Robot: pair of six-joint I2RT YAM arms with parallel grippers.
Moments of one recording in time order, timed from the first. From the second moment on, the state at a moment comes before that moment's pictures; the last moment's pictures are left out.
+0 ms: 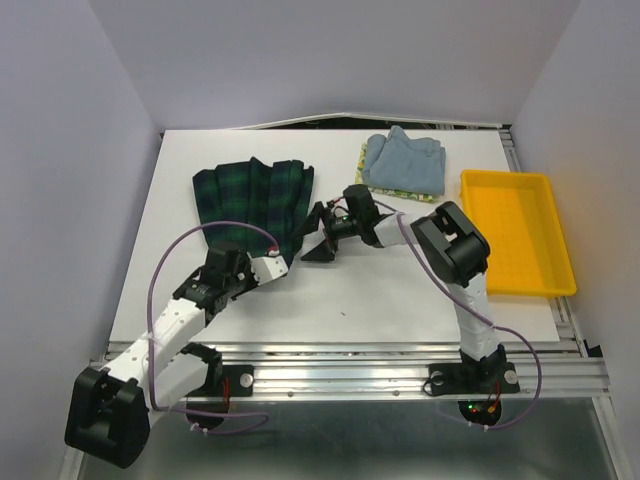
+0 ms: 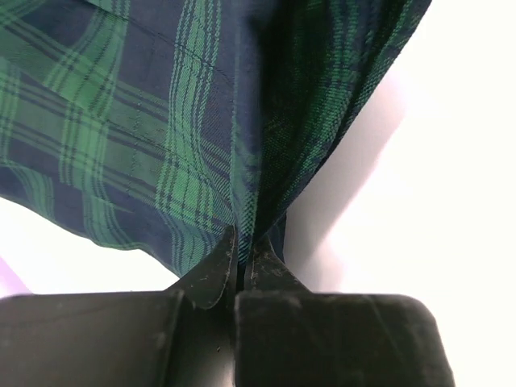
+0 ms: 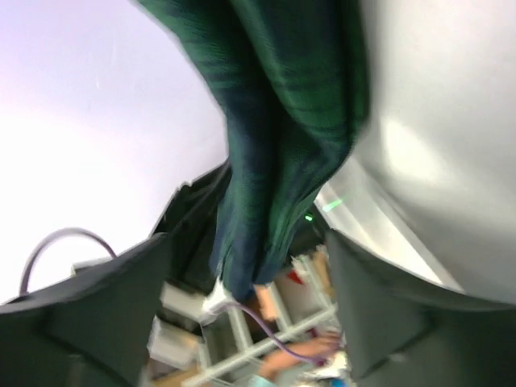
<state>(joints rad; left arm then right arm) -0.35 0.90 0.41 -0.30 0.06 0.84 0.61 2.22 1.28 0.41 -0.93 1.50</state>
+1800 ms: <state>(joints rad) -0.40 1.14 1.06 -1.17 0.45 1.00 0.69 2.56 2.03 -0.10 -0.95 0.00</state>
